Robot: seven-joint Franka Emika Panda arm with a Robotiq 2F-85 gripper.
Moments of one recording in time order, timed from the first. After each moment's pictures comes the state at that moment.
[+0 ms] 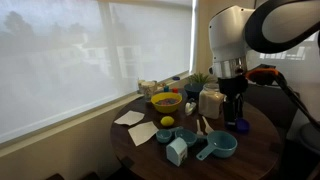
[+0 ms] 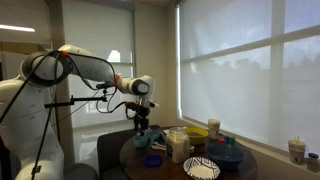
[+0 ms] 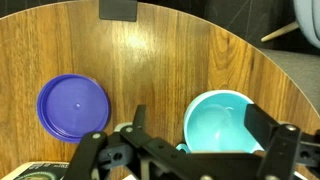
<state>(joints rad) 0.15 -0.19 0.24 -2.13 0.10 1.73 0.25</state>
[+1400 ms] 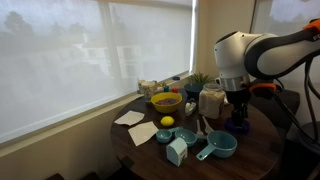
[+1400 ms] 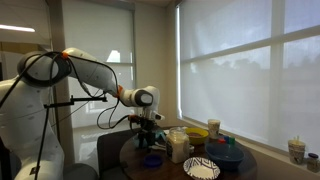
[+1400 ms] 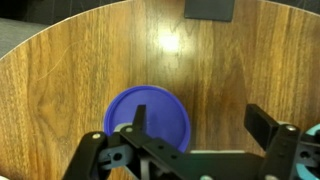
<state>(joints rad) 0.12 -0.20 0.15 -2.30 -0.08 1.83 0.18</state>
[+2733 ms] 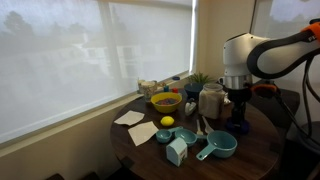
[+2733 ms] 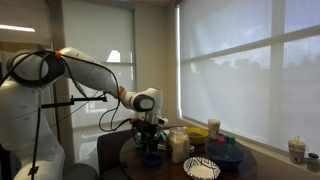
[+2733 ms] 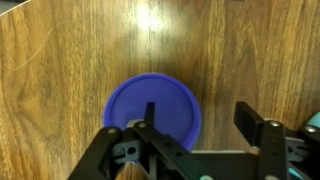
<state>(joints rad) 0.09 -0.24 0.10 -2.38 0.02 1.98 0.05</state>
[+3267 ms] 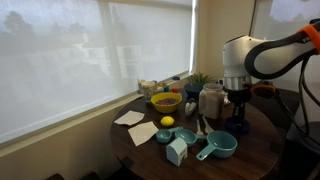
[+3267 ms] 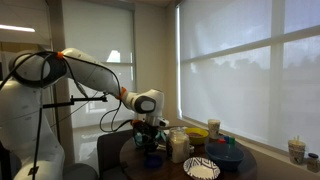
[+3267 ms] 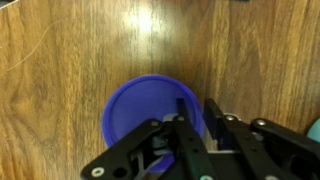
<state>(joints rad) 0.09 -0.22 0.08 -2.38 0.03 1.98 0.01</state>
